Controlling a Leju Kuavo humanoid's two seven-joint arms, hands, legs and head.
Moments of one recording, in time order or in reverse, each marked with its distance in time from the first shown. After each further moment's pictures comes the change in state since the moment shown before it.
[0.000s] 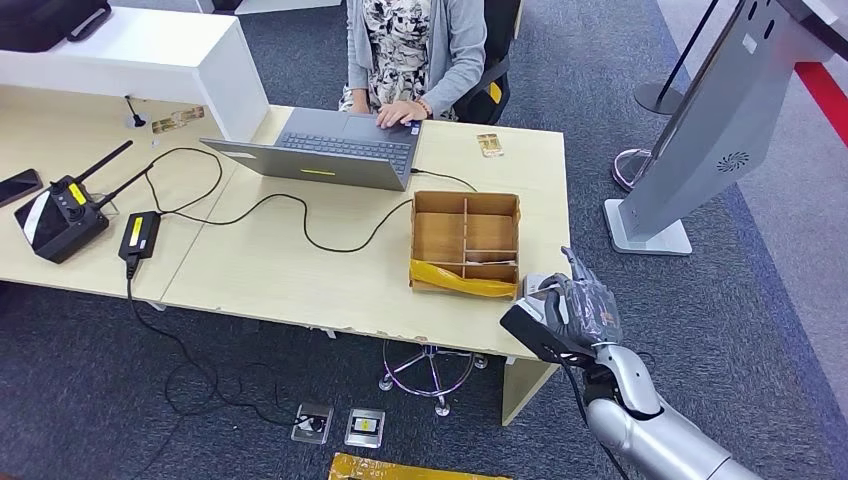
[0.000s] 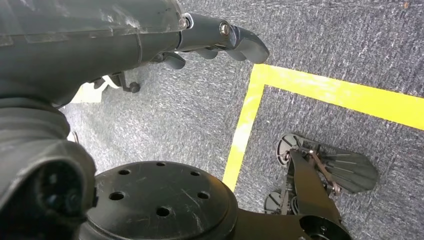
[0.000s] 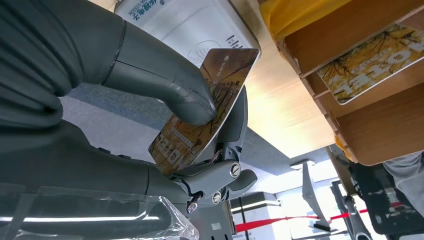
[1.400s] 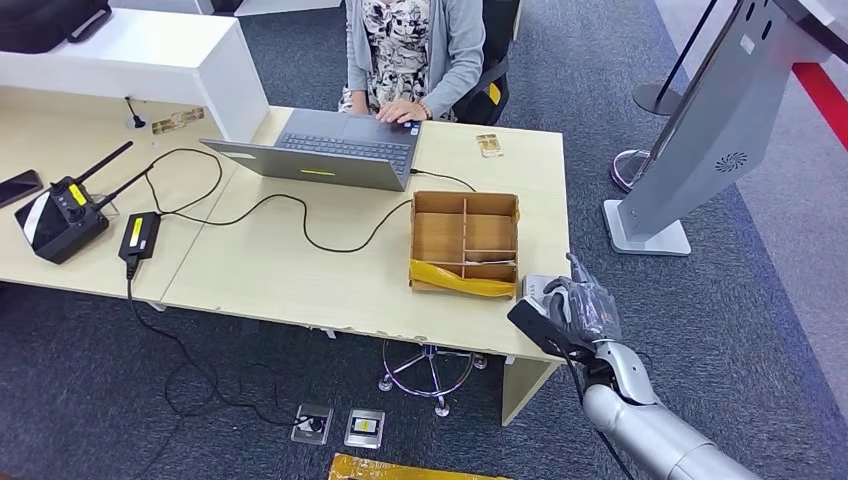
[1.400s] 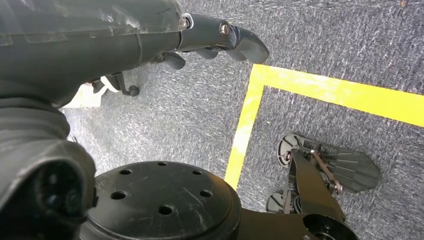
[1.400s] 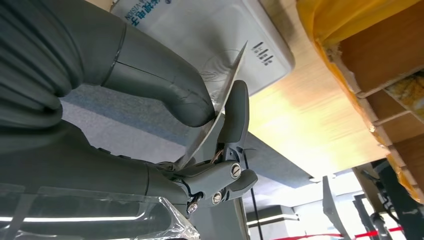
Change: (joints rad) left arm -0.001 0.000 -0.025 0.000 0.006 -0.008 0.001; right arm -0.049 0.093 -0.002 0.303 -0.137 -0.016 -0.160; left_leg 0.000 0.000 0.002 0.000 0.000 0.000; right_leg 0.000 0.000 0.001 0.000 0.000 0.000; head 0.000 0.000
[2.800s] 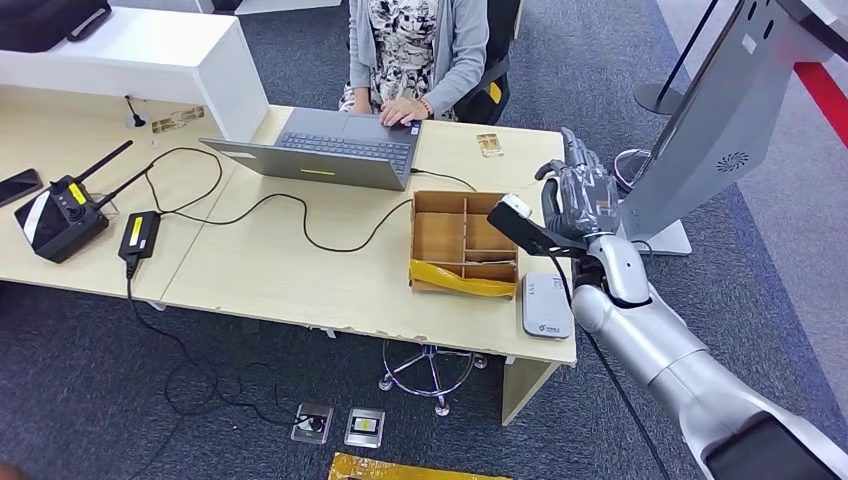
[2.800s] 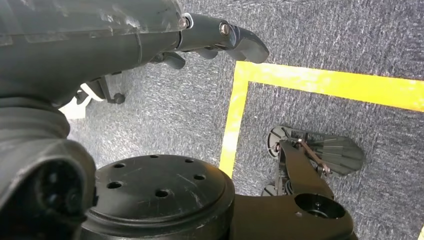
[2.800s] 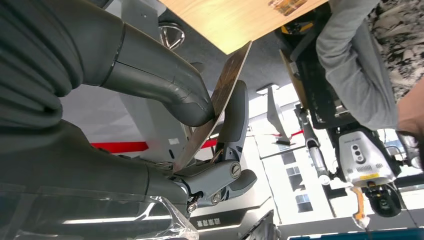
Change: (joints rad) left arm -0.002 0.004 -0.021 0.000 -0.027 -0.062 -0.055; right arm -0.295 0.121 -0.119 0.039 0.277 0.037 -0.002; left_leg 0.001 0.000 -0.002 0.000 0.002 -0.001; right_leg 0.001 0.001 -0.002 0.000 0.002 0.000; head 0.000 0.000
